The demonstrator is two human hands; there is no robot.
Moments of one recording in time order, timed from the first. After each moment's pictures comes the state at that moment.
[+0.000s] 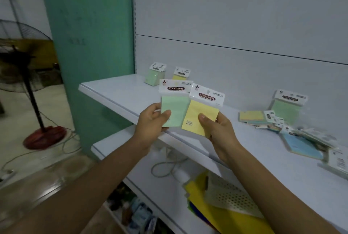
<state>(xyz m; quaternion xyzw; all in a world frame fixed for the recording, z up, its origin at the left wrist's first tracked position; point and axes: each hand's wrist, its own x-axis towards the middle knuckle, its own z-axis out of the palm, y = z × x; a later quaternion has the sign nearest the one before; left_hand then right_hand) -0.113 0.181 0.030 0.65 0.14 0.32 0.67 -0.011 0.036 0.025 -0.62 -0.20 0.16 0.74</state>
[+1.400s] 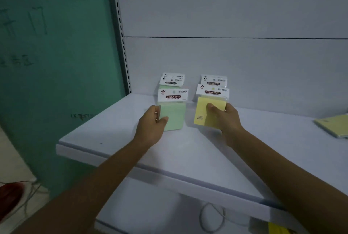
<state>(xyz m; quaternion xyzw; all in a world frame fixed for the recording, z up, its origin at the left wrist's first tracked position) 0.052 0.518 0.019 0.83 0.11 0.21 0.50 0.114 0.328 0.027 -0.65 -0.01 -0.01 0.76</state>
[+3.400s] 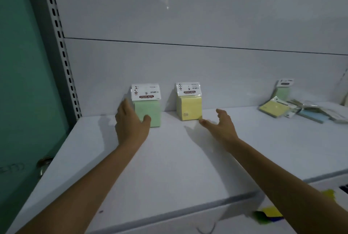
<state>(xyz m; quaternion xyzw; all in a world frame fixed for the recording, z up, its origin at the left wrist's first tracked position) 0.164 0.594 0.022 0.87 0.00 0.22 0.44 0.118 0.359 0.012 -0.85 0.17 -0.19 0.46</state>
